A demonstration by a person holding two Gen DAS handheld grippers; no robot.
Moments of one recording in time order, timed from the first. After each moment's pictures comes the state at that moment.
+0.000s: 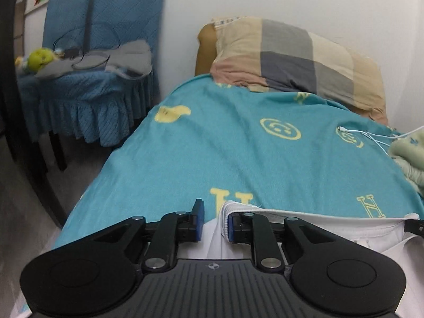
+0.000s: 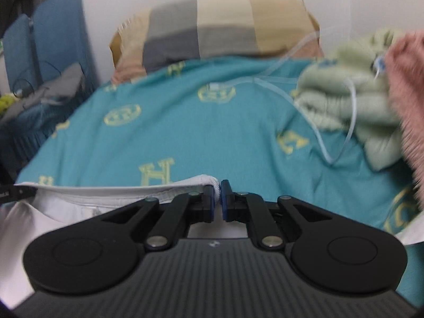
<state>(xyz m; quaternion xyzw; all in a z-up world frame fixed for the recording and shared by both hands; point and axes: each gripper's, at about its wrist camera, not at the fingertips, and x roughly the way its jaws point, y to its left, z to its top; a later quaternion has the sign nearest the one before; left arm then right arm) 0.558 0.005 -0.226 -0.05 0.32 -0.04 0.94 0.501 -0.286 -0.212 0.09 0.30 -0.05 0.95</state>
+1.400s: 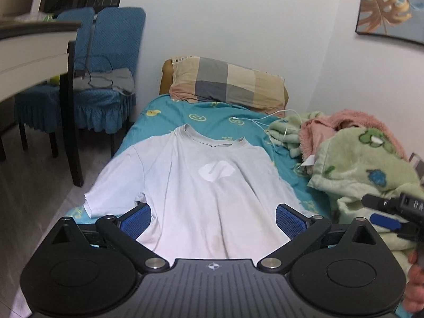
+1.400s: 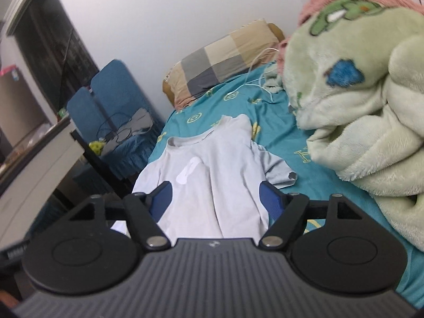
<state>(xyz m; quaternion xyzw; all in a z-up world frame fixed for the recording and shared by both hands) 0.041 0.026 -0.029 -0.04 0.29 -0.13 0.95 0.032 -0.294 -0.077 0.27 0.23 0.00 0.93</state>
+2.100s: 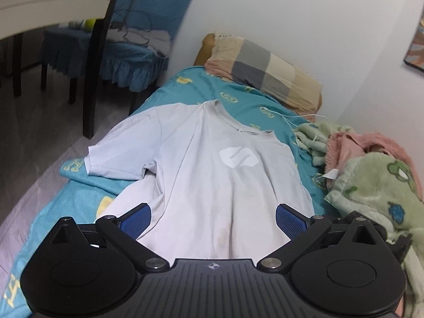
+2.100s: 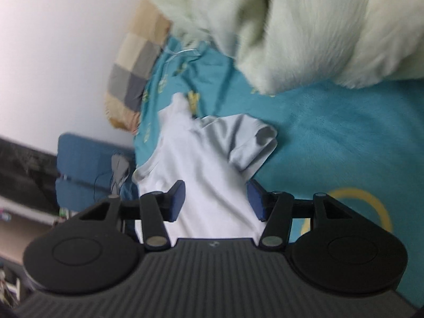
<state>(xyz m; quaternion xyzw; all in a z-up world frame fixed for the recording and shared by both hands) 0.091 0.054 -0.068 -0.18 0.35 -0.07 0.91 0.149 -0.346 -0.221 0.58 0.27 -0.08 0.77</state>
